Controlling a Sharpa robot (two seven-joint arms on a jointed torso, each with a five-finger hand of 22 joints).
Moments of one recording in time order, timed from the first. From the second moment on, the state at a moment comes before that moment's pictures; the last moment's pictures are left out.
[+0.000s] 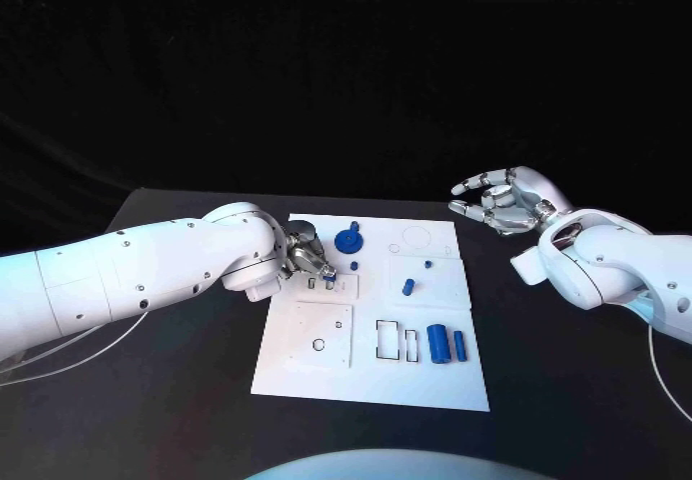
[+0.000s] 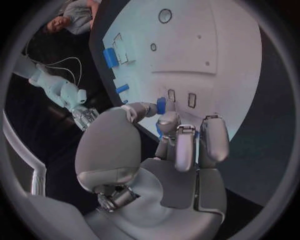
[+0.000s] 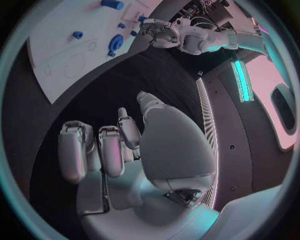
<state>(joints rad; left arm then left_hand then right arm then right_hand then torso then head) 1.31 -0.69 -0.14 1.45 -0.94 -0.01 -0.51 1.16 -0.26 0.72 0.17 0.53 0.92 0.07 0.65 0.60 1.34 -0.02 1.08 1.03 1.47 -0.07 1.53 1.31 0.08 1.35 0.03 1.44 1.23 1.28 -0.96 -0.13 1.53 -0.66 -0.49 0.21 1.37 -0.14 0.20 0.29 0.30 0.80 0.17 0.24 0.41 1.33 0.08 1.27 1.28 1.47 0.02 1.49 1.31 0.04 1.47 0.12 1.41 1.31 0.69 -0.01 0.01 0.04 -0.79</state>
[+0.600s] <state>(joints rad) 1.30 -0.67 -0.16 1.44 -1.02 0.02 -0.52 1.16 -0.27 0.72 0.17 0.54 0.92 0.07 0.65 0.60 1.34 -0.02 1.08 1.03 1.47 -0.07 1.53 1.31 0.08 1.35 0.03 1.44 1.23 1.28 -0.96 -0.14 1.53 -0.66 -0.49 0.21 1.37 -0.14 0.20 0.29 0.30 0.80 0.17 0.24 0.41 1.33 0.08 1.27 1.28 1.47 0.02 1.49 1.31 0.04 1.47 0.12 1.40 1.31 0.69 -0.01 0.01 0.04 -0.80</state>
